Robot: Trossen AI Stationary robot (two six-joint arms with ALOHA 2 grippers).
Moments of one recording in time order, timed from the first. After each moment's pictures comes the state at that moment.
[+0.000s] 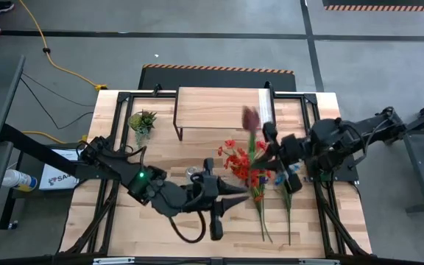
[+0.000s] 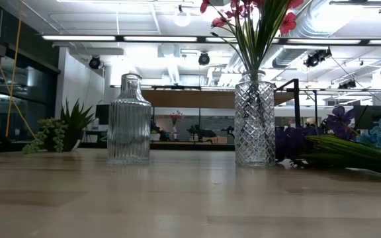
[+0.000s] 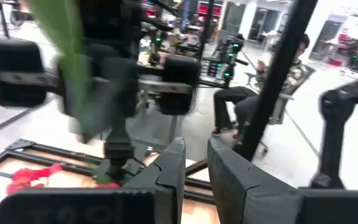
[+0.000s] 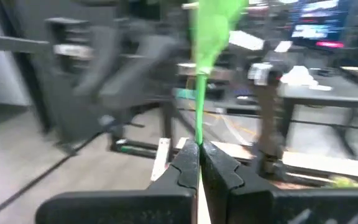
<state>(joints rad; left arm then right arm) -0.54 1.90 2.22 -0.40 -0.68 -0.24 0.35 1.14 1.29 -0.18 0.03 0.04</state>
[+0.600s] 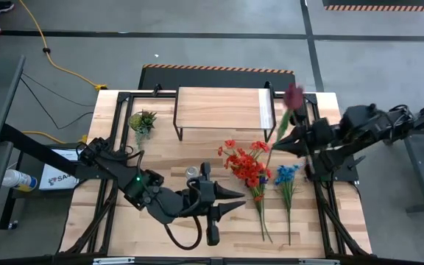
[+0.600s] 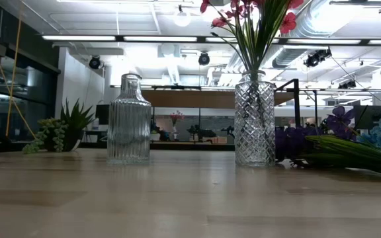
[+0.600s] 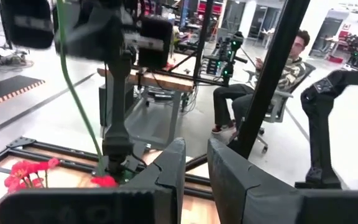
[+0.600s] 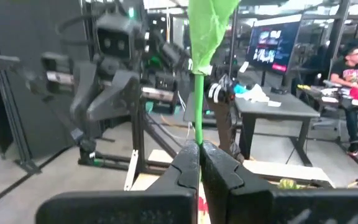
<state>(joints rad) -0.59 1.90 2.22 -0.42 -0.71 -0.25 0.35 0.96 1.29 -0.30 0.15 -0.01</state>
